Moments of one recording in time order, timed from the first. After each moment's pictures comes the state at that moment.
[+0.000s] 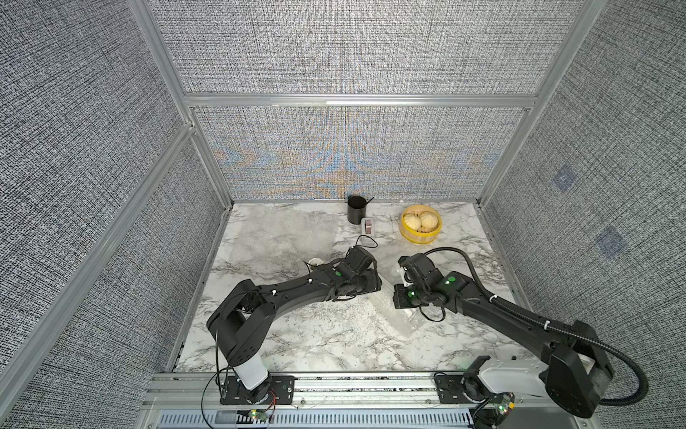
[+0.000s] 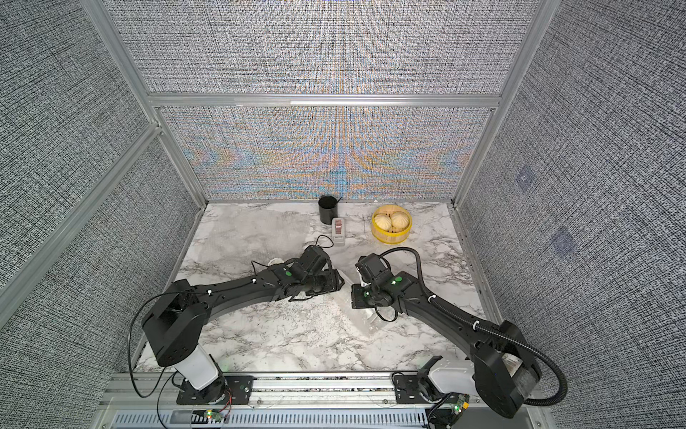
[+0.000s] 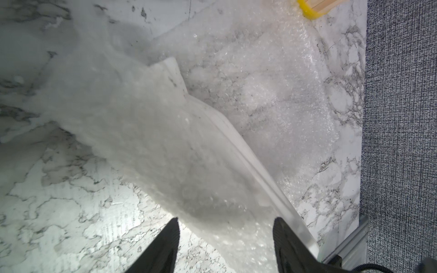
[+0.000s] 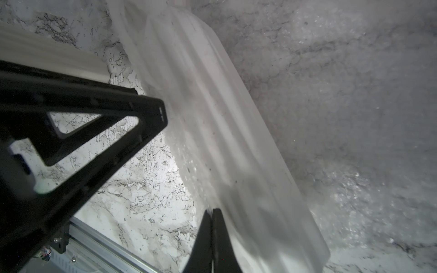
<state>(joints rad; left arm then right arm) -0.89 1.69 1.10 -0.29 0.10 -0.92 0.65 1.28 0.86 -0.65 -0.11 0.54</state>
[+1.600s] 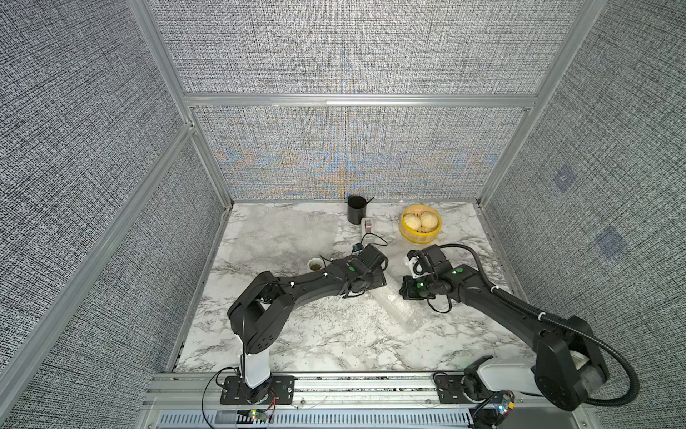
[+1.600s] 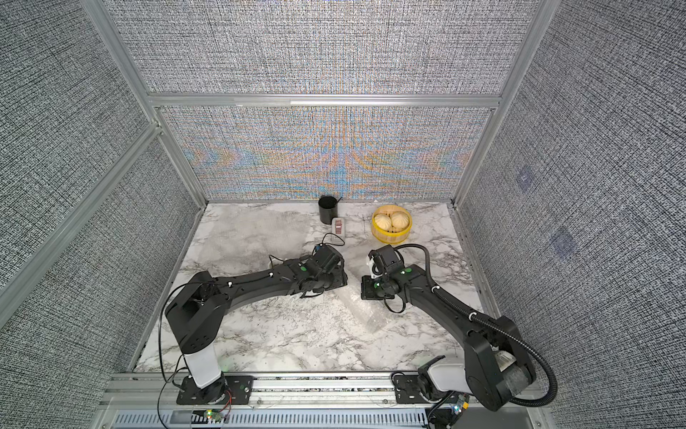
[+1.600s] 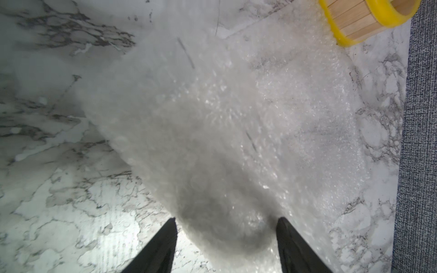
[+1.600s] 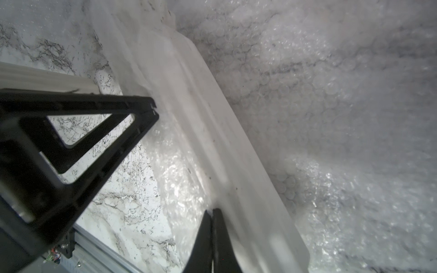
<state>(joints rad) -0.92 1.84 1.26 -0.38 -0.06 -1.00 0.48 1.33 0.86 -0.61 -0.24 0.43</state>
